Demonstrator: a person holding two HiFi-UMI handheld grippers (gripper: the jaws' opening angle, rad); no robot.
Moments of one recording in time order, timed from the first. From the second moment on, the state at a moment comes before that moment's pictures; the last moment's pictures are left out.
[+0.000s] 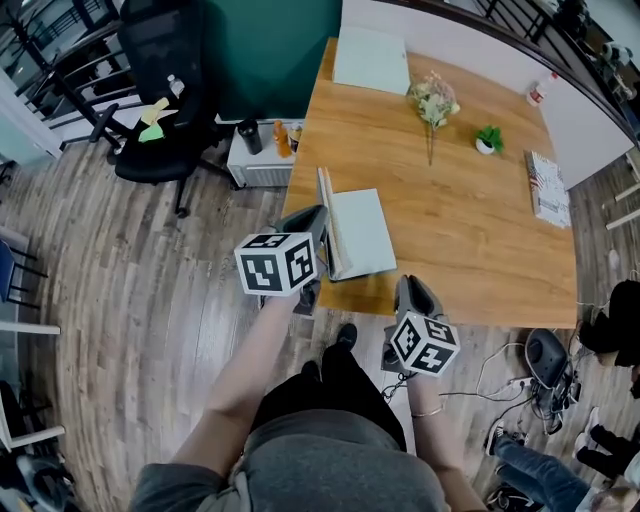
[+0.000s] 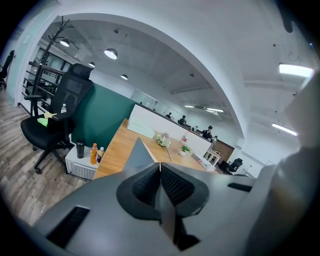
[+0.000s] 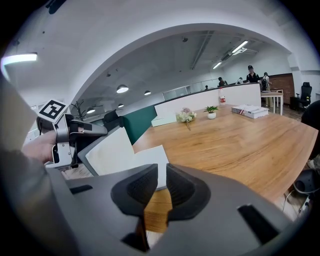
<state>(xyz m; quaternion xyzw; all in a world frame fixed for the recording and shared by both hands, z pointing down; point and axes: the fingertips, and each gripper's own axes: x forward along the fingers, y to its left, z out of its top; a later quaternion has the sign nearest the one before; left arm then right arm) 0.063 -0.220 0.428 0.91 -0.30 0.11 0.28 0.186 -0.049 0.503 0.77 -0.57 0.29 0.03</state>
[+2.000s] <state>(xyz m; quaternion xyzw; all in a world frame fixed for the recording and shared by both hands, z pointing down) 0.213 -0.202 0.517 0.90 -0.23 0.27 0.25 0.277 -0.029 0.515 0.81 -0.50 0.31 0.00</state>
